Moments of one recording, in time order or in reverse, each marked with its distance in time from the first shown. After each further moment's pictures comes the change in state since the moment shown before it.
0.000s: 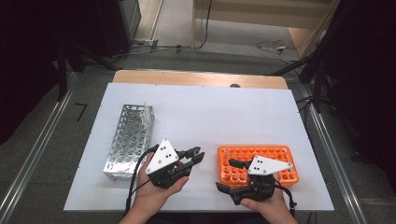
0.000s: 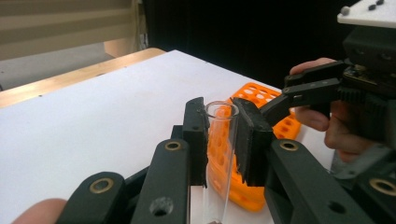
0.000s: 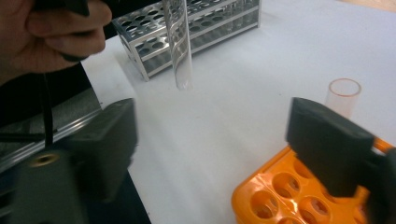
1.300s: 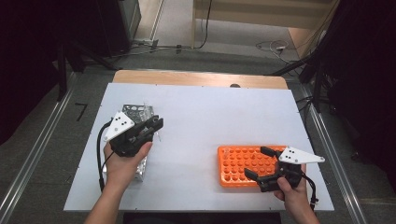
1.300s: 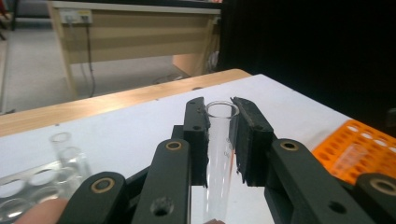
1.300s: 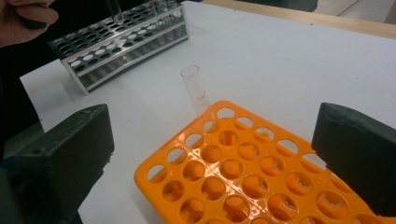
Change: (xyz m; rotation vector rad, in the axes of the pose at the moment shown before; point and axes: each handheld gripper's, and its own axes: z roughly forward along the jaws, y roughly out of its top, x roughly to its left) left arm 0.098 0.006 -0.038 -0.078 0.265 -0.105; right arm -0.055 -0.018 -0.043 -0.084 -0.143 0.080
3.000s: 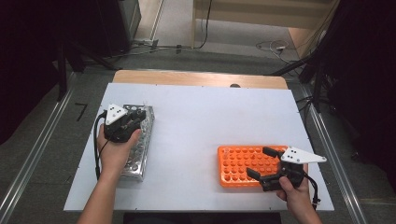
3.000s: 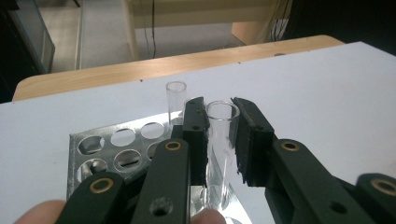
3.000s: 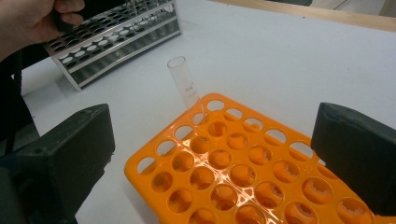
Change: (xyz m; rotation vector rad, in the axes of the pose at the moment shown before) left arm 0.057 -0.026 0.028 0.142 0.232 -0.004; right arm -0.006 -0.004 -0.002 0.015 -0.012 0.009
